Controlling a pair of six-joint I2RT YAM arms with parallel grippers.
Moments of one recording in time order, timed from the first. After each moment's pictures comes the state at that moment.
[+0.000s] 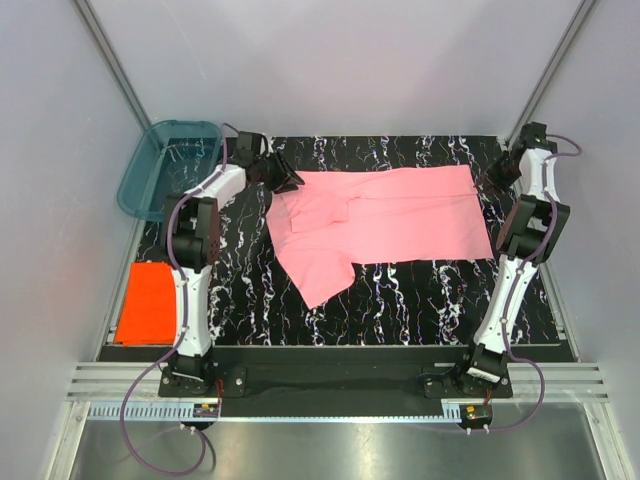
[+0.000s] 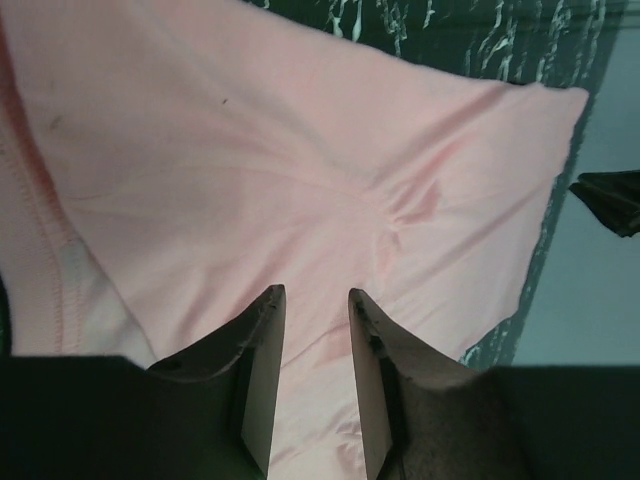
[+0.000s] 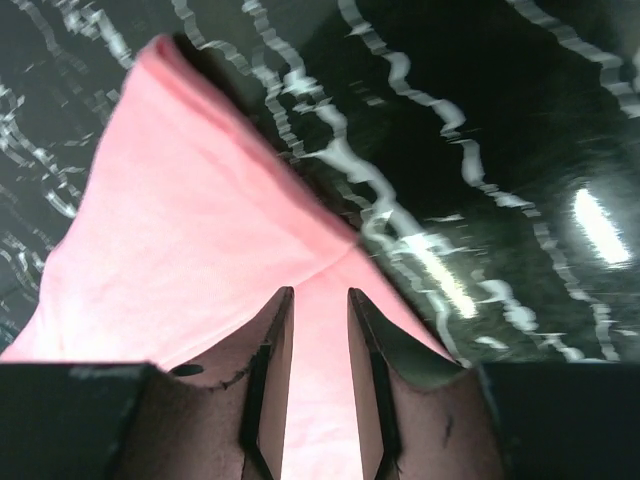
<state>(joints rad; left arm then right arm) -0.18 2.26 1.79 -0.34 0.51 -0.71 -0.35 2.55 2.37 -0.97 -0.24 0.49</state>
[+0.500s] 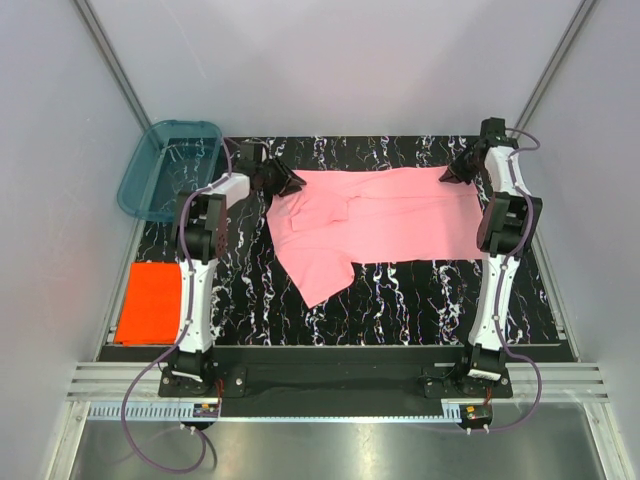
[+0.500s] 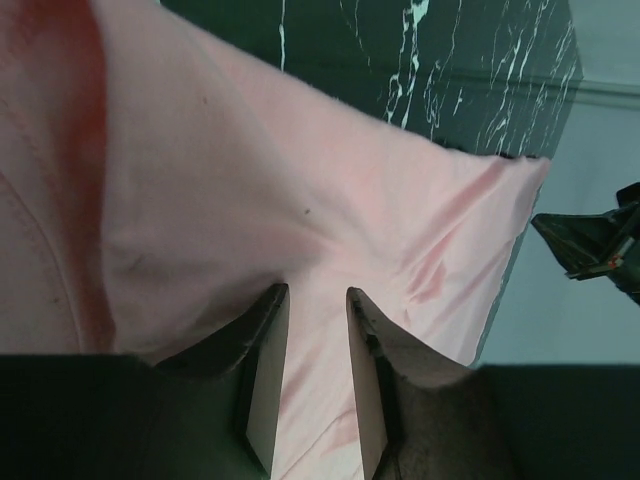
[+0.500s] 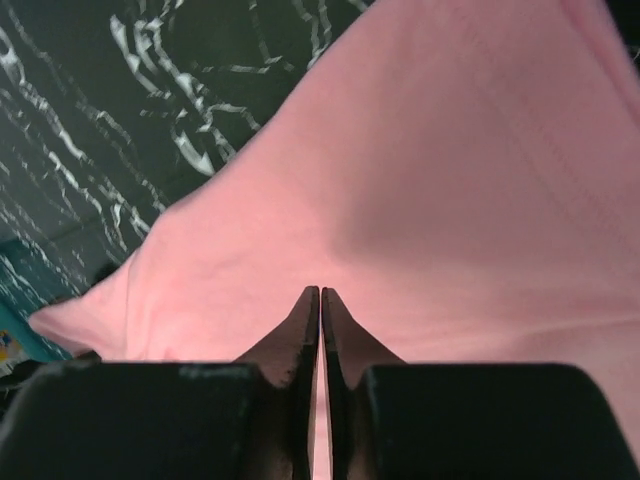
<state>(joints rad) -0.16 2.43 1.83 -0.14 0.54 -0.90 -0.18 2.57 2.38 -0.86 -0.33 0.60</state>
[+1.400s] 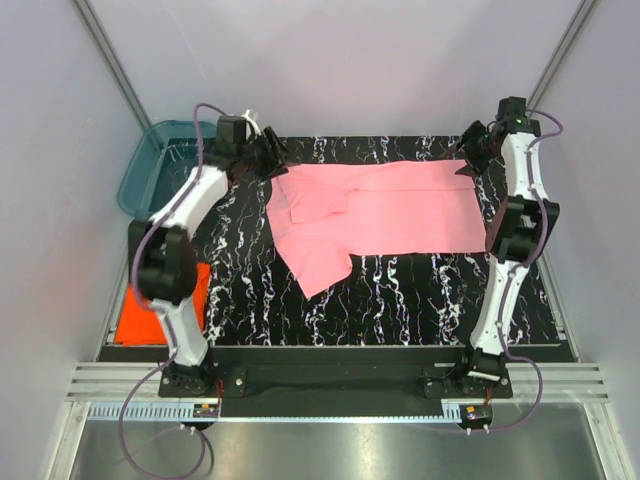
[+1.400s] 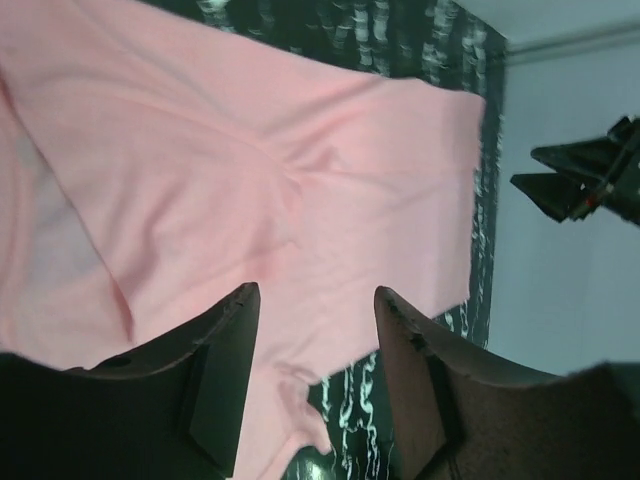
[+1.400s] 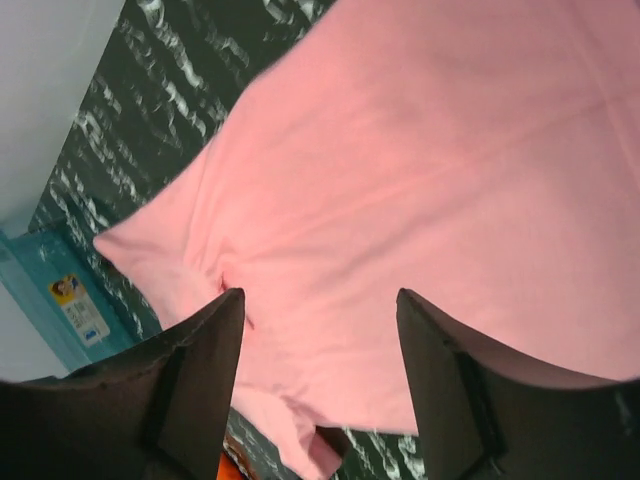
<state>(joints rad) -0.19 1.98 1.67 -0.31 0.46 -0.73 -0.19 2.47 2.44 -0.98 -0.38 0.63</state>
